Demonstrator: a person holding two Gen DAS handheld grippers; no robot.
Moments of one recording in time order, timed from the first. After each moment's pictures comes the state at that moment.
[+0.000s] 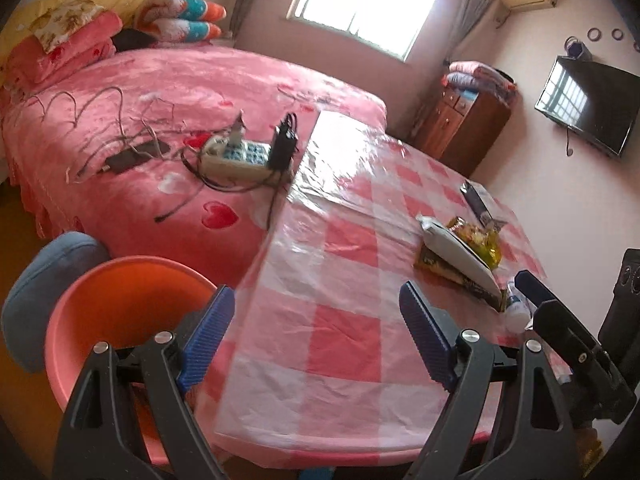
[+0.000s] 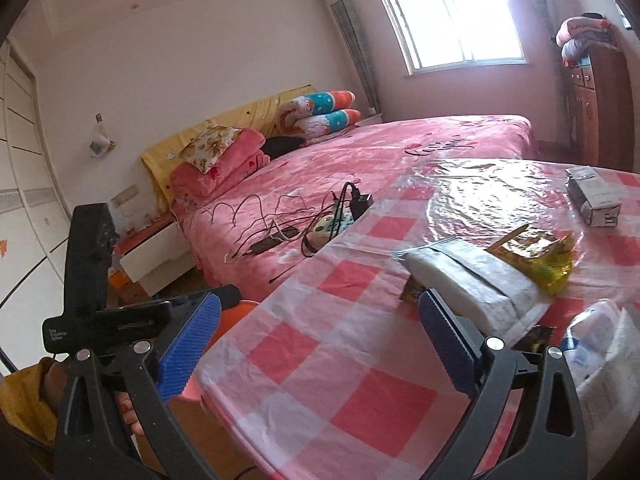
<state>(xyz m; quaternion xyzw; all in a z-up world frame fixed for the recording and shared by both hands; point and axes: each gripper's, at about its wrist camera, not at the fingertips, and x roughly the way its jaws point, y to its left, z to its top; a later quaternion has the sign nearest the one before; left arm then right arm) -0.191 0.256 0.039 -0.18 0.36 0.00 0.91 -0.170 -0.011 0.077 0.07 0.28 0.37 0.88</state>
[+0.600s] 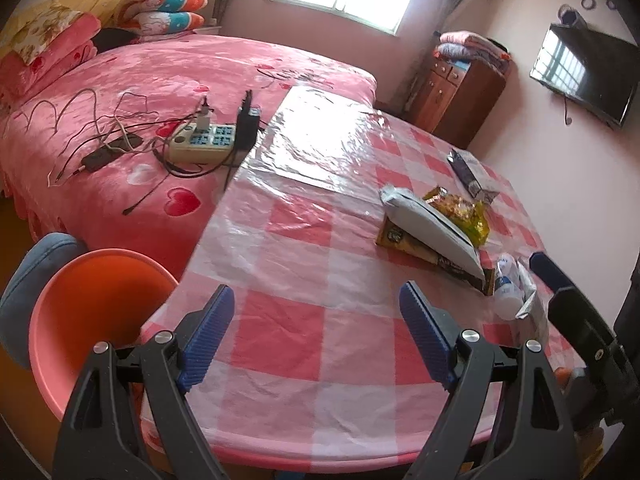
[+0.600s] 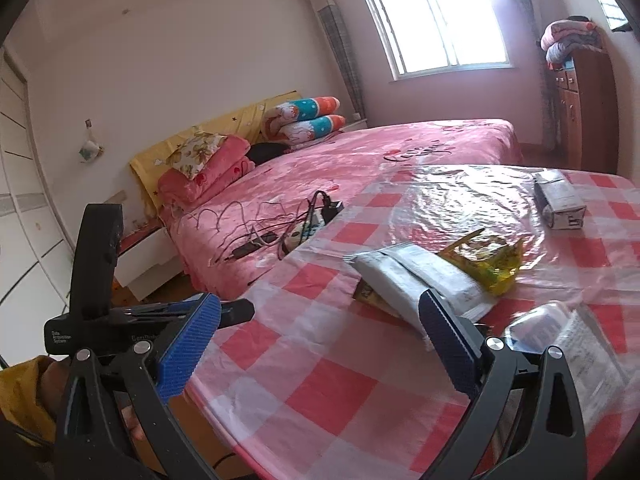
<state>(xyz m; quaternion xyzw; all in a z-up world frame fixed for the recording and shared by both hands) -0.174 0.200 0.040 -0.15 0.40 -0.01 0.91 -0.171 -0.054 0.083 0.07 0.27 0.34 0.90</state>
